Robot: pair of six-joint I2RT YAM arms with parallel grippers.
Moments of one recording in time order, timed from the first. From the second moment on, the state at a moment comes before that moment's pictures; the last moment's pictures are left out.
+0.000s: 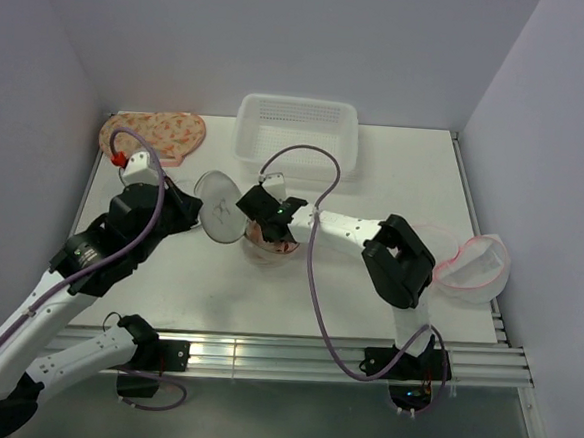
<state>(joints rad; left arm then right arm) -0.67 0.80 1.10 -0.69 -0.41 -0.76 0.93 1.97 1.45 -0.58 0.53 0.59</state>
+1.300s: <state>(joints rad) -0.67 0.85 0.94 -0.61 -0.41 -0.80 0.63 1.56 0.89 -0.16 0.11 0.74</state>
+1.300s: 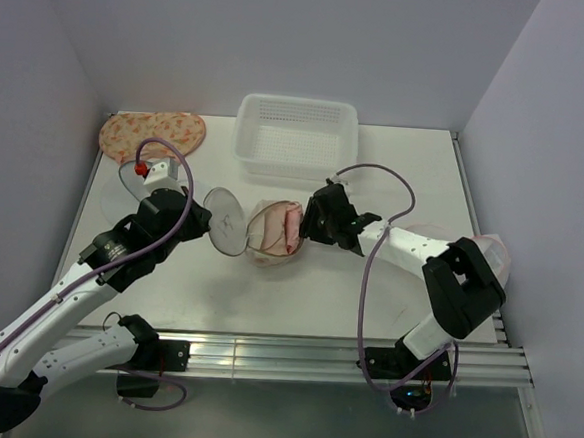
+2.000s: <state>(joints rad) -0.67 0.85 1.02 -0.64 -0.44 -0.75 0.64 1.36 0.95 -0.25 0.13 0.73</state>
